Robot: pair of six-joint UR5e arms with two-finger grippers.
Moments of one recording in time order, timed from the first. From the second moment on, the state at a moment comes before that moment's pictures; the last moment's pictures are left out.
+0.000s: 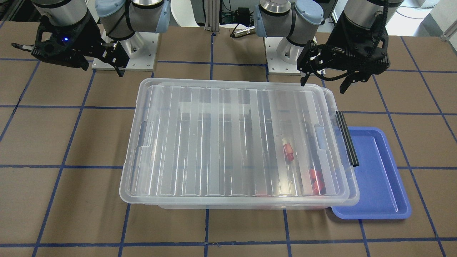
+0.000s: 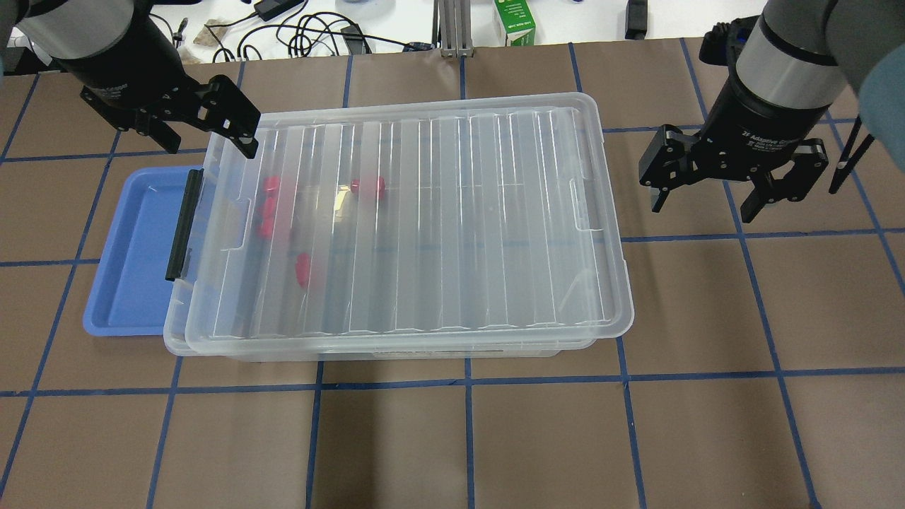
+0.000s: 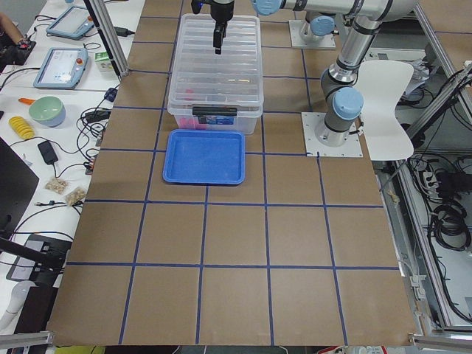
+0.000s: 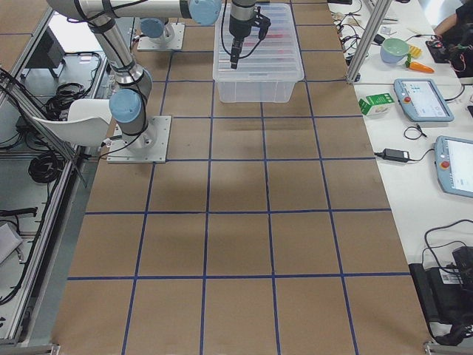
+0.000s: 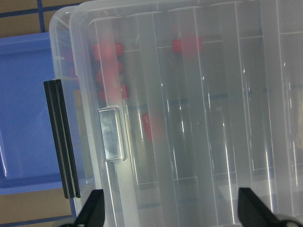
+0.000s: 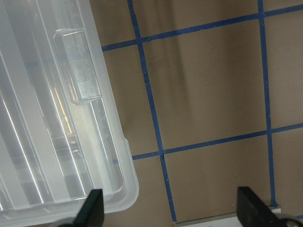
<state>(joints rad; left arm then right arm) -1.51 -1.54 -1.51 -1.60 1.50 0.23 1.52 -1.67 1.65 -1.45 -1.56 0.14</state>
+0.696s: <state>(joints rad) -1.50 -1.50 -1.52 -1.65 1.59 0.21 1.52 -1.67 1.65 -1.45 -1.57 0.14</state>
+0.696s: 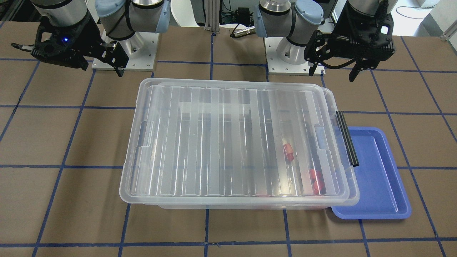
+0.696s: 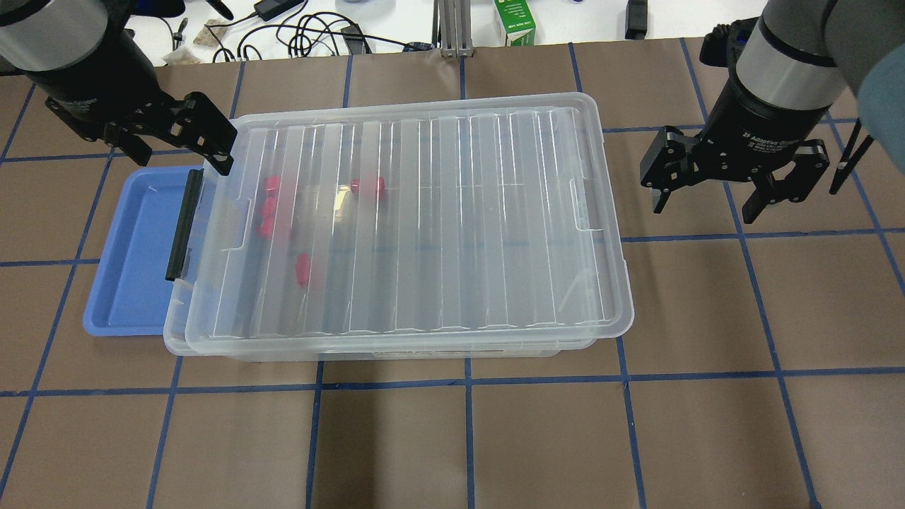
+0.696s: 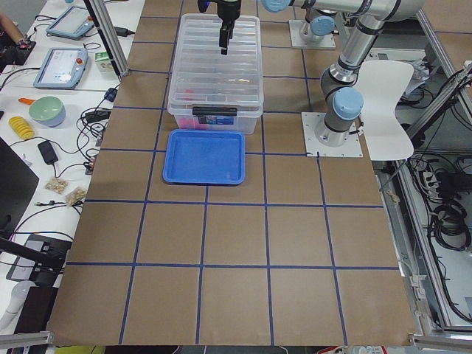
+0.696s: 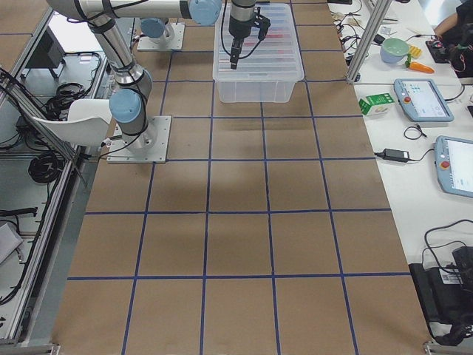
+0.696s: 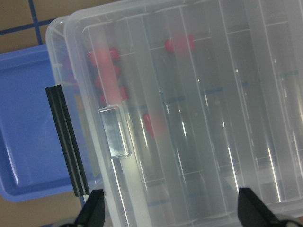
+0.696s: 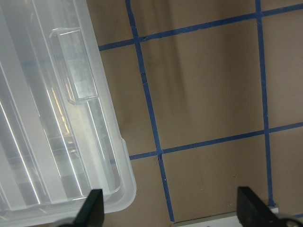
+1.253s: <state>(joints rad) -1.50 -1.51 -1.52 -1.67 1.55 0.11 1.52 -1.65 1.66 -1.47 -1.57 0.14</state>
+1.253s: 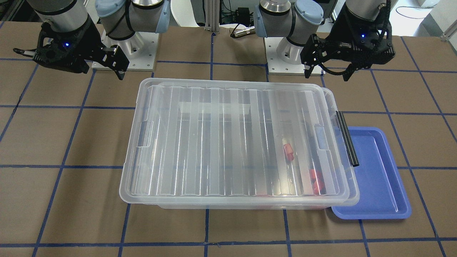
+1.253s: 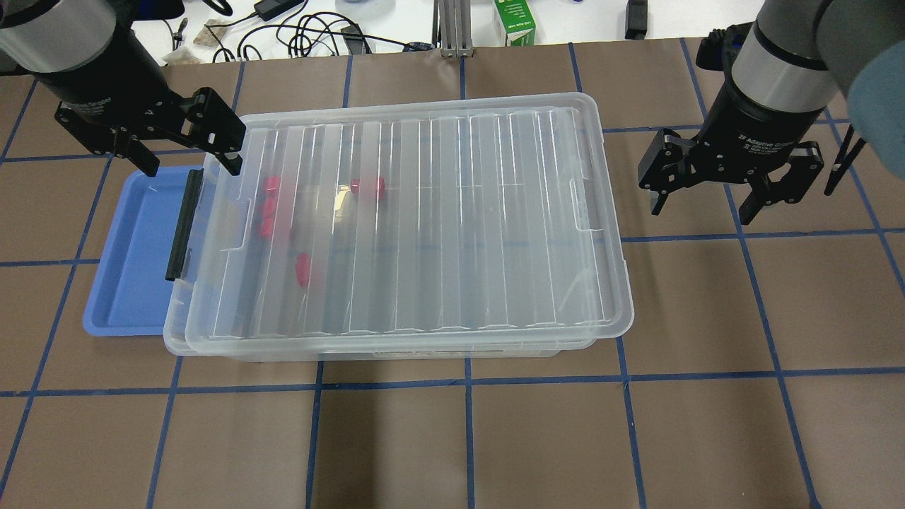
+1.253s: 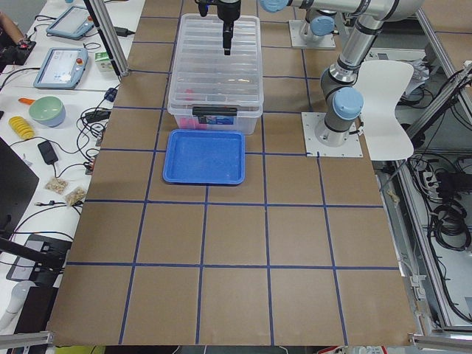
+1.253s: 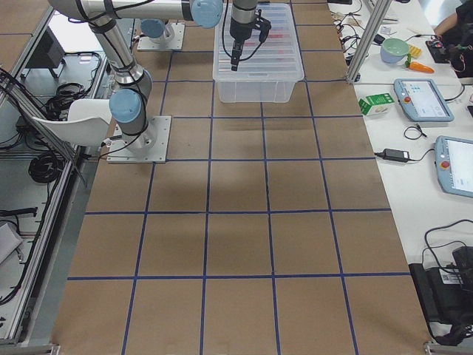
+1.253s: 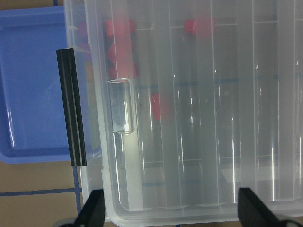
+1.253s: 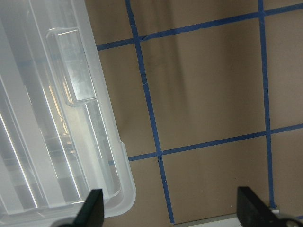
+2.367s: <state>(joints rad) -1.50 -1.52 -1.53 -1.66 1.55 0.11 1.56 -1.41 1.65 -1.75 -1.56 0.15</state>
